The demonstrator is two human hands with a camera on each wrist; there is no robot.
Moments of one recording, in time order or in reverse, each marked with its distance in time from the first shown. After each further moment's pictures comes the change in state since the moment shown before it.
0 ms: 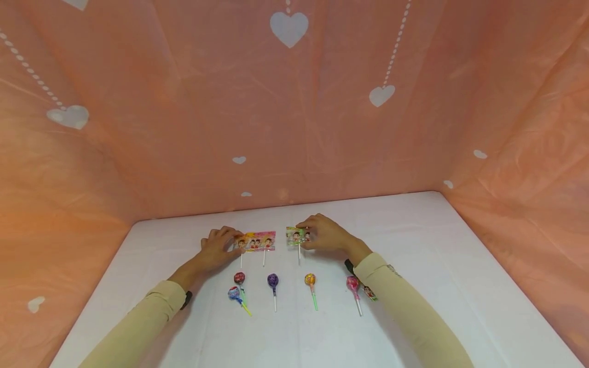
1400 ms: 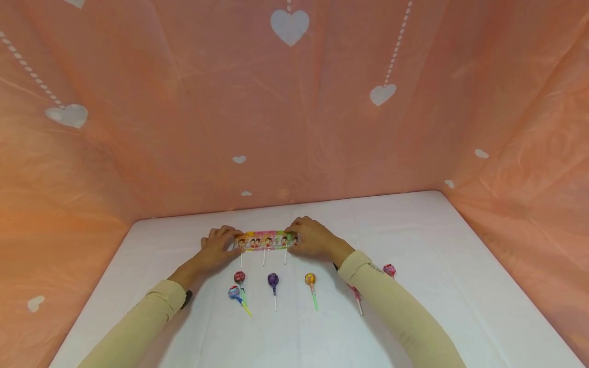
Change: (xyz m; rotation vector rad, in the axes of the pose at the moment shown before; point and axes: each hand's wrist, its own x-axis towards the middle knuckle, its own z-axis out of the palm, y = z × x) left_hand 0.002 -0.003 0.001 -0.003 -0.008 -0.001; right_hand 0.022 -0.031 0.019 -0.144 -0.081 0.066
